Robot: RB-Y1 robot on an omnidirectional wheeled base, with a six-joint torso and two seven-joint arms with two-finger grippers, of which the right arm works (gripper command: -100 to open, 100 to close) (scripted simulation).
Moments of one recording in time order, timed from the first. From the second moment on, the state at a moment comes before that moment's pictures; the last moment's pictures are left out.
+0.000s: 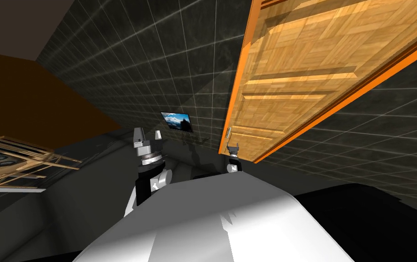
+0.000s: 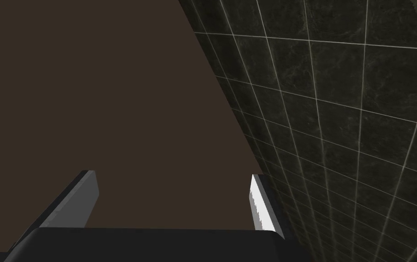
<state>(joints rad) 0.22 -0.17 0.15 -1.35 -0.70 -0.82 -0.81</state>
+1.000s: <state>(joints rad) 0.16 -0.19 0.18 -1.12 -0.87 -0.87 -0.95</state>
